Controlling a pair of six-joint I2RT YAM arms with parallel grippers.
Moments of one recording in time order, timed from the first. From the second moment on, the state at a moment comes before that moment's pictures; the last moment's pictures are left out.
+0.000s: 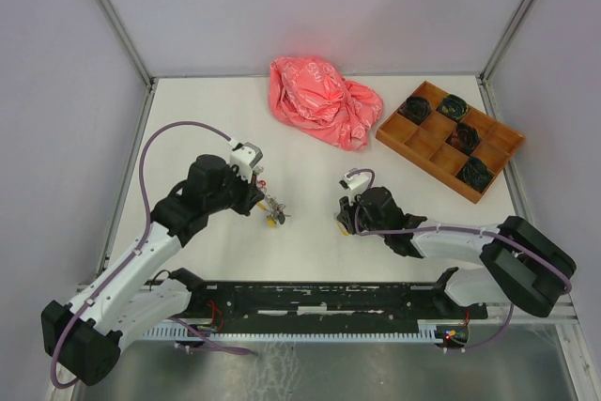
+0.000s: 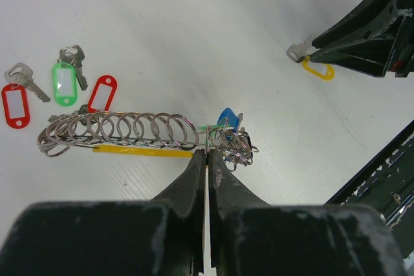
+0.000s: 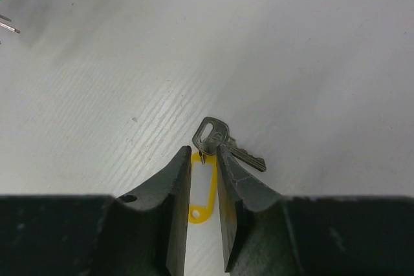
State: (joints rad) left arm -0.51 0.87 0.73 -0.45 0.22 -0.04; right arm 0.81 1.32 0.40 0.33 0.06 0.21
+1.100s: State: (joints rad) left arm -0.51 0.88 0.73 -0.45 0.22 -0.04; right arm 0.83 1.38 0.40 0.37 0.07 0.23
